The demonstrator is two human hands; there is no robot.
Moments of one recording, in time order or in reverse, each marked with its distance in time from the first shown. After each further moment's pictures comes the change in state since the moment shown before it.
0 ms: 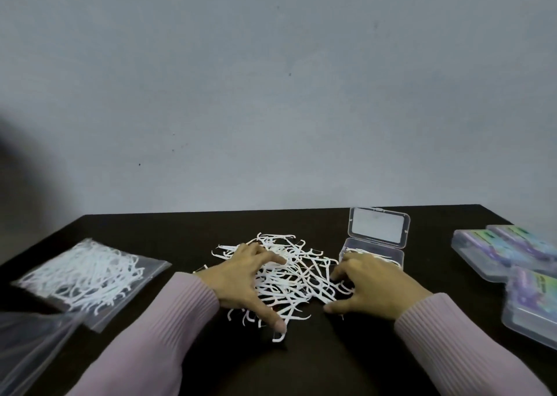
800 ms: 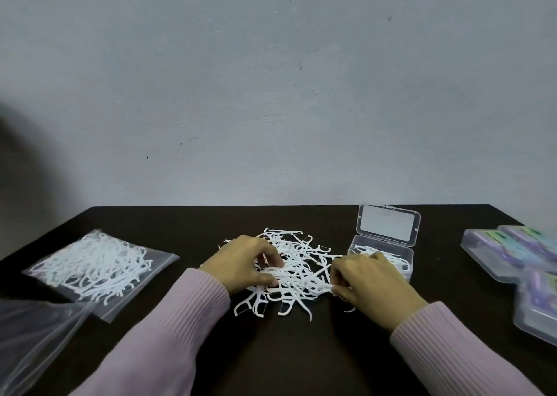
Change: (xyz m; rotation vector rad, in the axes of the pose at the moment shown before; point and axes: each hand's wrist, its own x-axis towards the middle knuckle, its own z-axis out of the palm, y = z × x) left_hand 0.004 -0.011 -0.001 0.010 0.271 0.032; right_hand 0.003 -0.013 0.015 -0.083 0.229 -0.090
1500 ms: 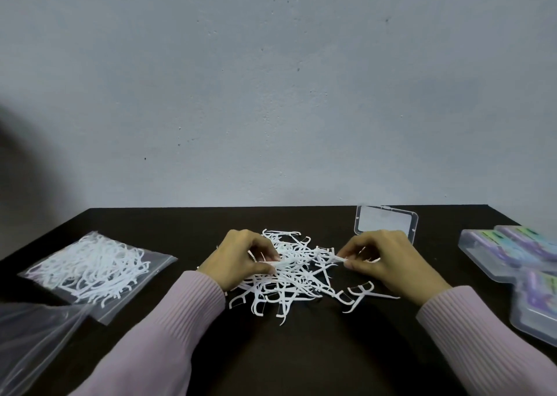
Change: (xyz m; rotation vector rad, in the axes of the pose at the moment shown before) left_hand -0.001 -0.001 0.001 -0.237 0.165 -0.044; right_hand 0.002 0.030 -0.021 0.475 0.098 0.131
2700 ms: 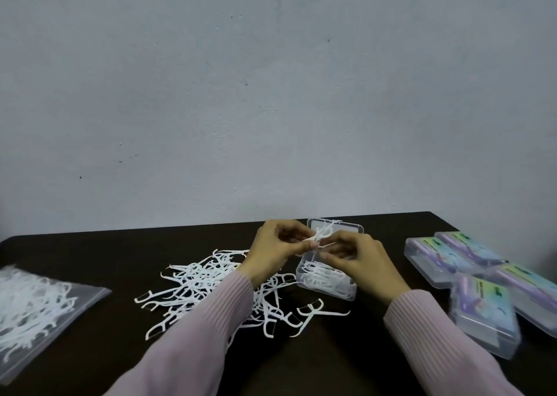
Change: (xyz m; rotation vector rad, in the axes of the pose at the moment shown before) left_hand 0.080 0.080 0.069 -0.691 0.018 0.142; right_hand 0.010 0.051 -0.010 0.370 0.208 0.161
